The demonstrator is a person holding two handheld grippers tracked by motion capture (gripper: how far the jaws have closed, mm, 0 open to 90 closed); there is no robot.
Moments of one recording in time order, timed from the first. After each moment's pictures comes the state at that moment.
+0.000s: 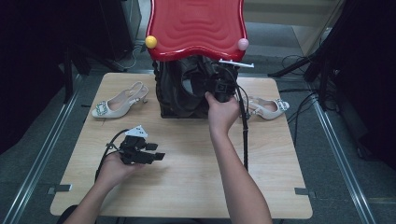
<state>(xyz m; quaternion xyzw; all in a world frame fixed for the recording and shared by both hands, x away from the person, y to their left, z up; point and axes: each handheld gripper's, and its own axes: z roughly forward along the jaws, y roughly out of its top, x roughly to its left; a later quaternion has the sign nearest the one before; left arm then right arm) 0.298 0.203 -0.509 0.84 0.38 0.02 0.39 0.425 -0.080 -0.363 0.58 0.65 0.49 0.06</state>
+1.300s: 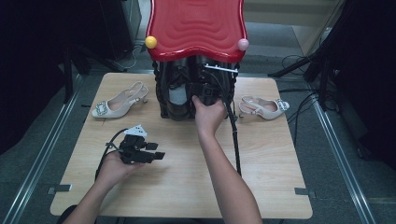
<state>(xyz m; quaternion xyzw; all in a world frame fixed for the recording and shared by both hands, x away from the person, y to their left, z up) 0.300 0.205 -0.508 0.83 0.38 0.01 0.40 0.433 -0.049 -0.391 0.56 0.66 0.50 0.07</state>
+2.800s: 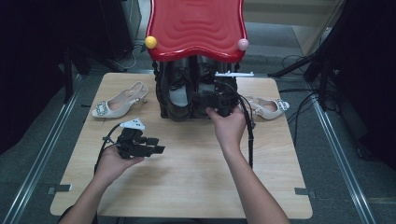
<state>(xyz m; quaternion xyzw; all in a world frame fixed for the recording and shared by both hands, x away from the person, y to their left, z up) 0.305 0.206 -0.474 0.83 0.38 0.00 0.42 0.384 -0.091 -0.364 0.46 0.74 0.49 0.06</state>
